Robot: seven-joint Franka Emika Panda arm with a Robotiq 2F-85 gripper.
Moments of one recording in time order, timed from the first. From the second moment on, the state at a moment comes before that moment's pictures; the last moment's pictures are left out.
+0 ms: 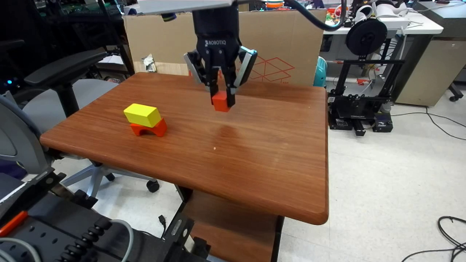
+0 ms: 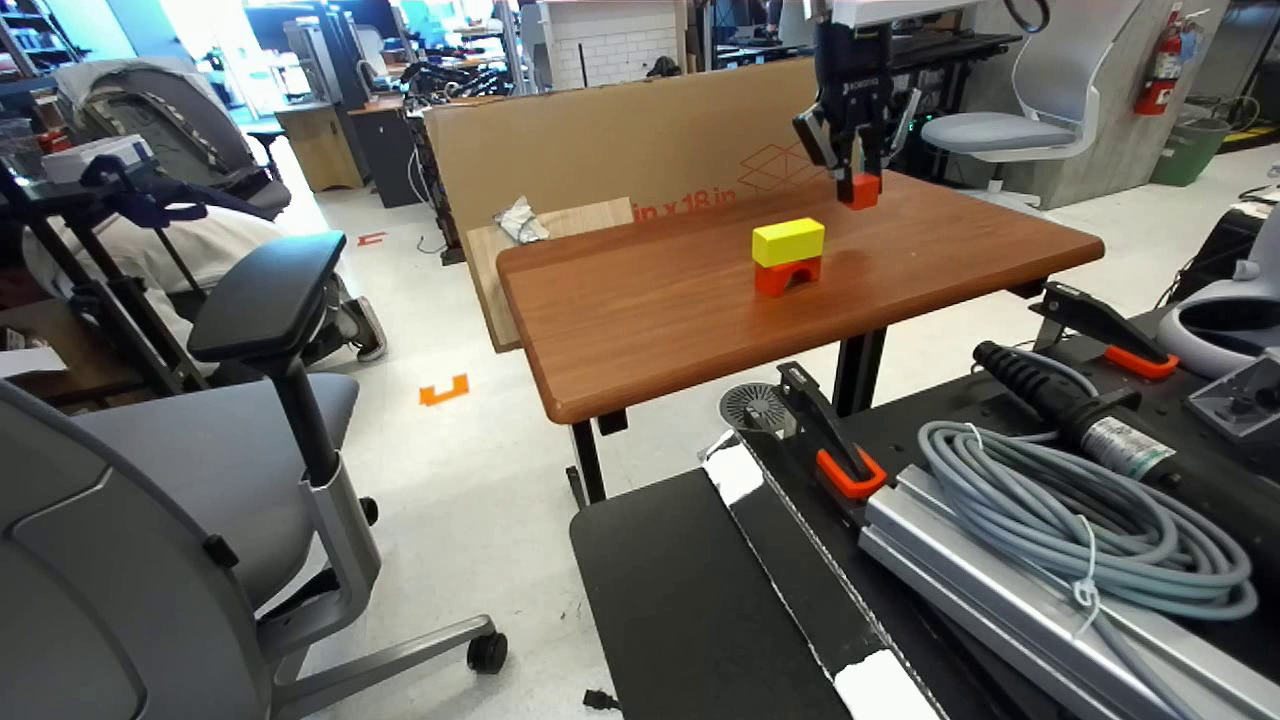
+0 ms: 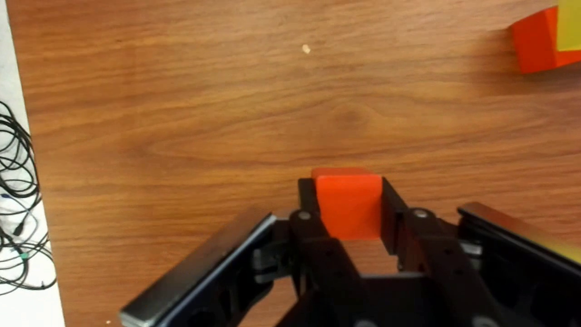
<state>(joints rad) -0.04 0.61 -0.07 -1.82 -0.08 2.23 0.00</state>
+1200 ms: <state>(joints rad) -0.05 0.64 -0.05 -1.74 0.00 2.18 -0.06</state>
